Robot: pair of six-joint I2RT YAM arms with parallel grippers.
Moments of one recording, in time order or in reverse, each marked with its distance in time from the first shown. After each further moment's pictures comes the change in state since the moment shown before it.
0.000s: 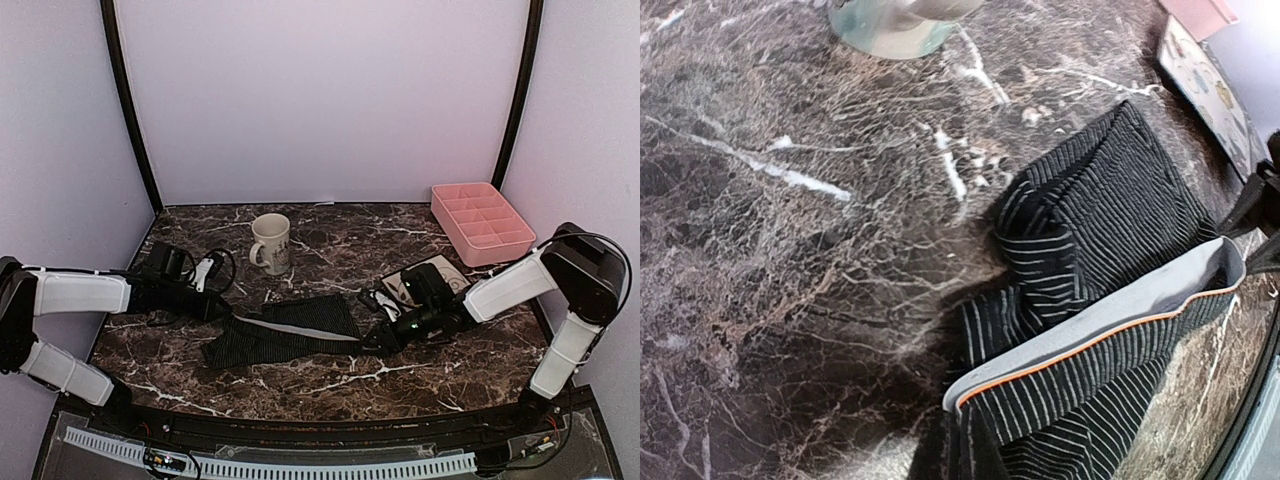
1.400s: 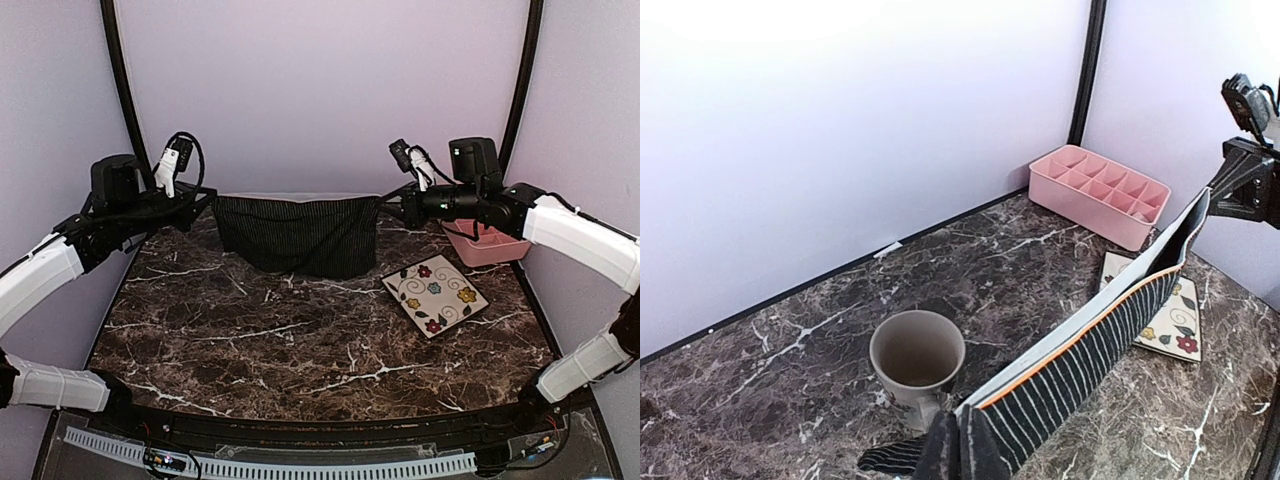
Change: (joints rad) left arm -0.017 -0.260 0.422 -0.053 -0.148 0.171; right arm -0.163 -0.310 0.588 -0.441 0.223 -0.147
